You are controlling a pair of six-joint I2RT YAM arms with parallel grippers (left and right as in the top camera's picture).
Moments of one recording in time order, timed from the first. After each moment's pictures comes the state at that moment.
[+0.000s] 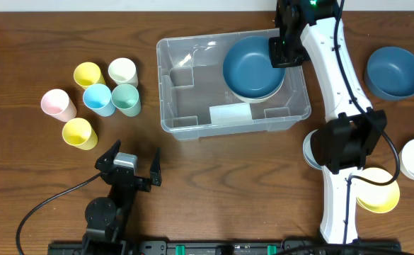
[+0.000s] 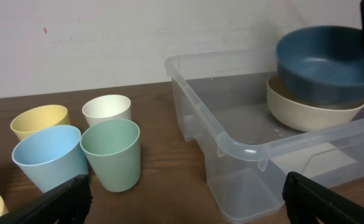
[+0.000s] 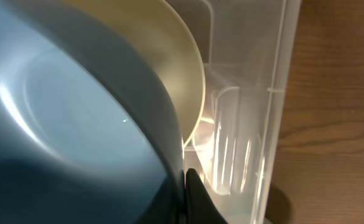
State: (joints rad) left arm -0.16 0.01 0.02 -0.11 0.06 0.00; right arm 0.23 2.33 2.44 -1.51 0.06 0.16
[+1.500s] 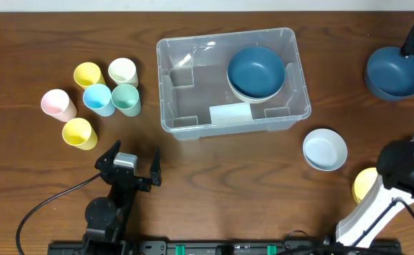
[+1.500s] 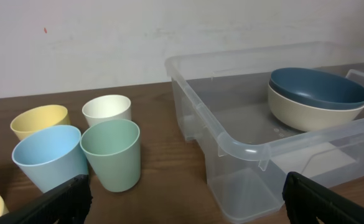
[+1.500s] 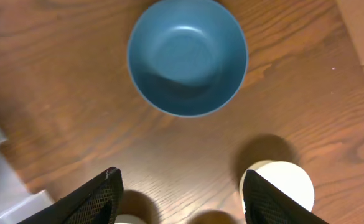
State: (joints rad) left arm -0.16 0.01 0.02 -0.11 0.06 0.00; right arm -0.36 2.14 2.46 -1.51 0.13 0.10
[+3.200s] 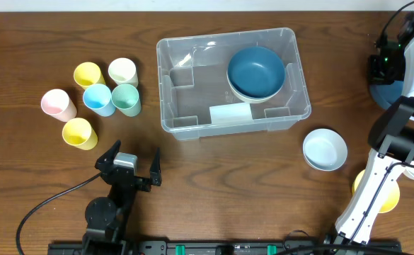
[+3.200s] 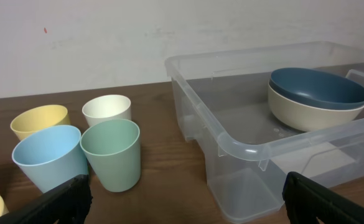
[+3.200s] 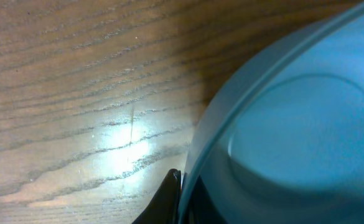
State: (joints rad) left arm -0.16 0.01 0.02 -0.11 0.06 0.00; right arm -0.38 2.58 2.46 -1.38 -0.04 -0.20
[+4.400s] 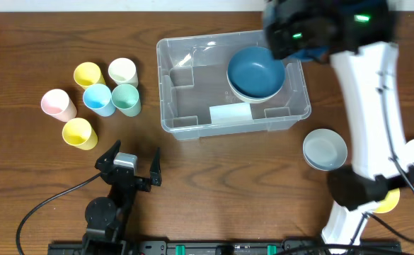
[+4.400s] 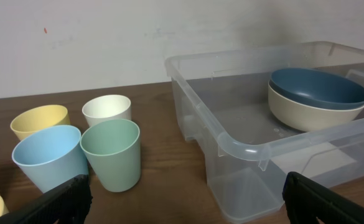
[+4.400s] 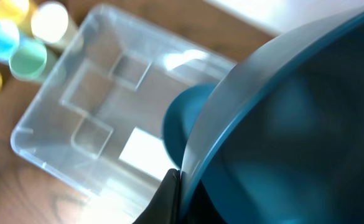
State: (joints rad) left arm -0.16 0.01 0.02 -0.11 0.06 0.00; right arm 0.32 2.00 2.45 -1.44 -0.19 -0.15
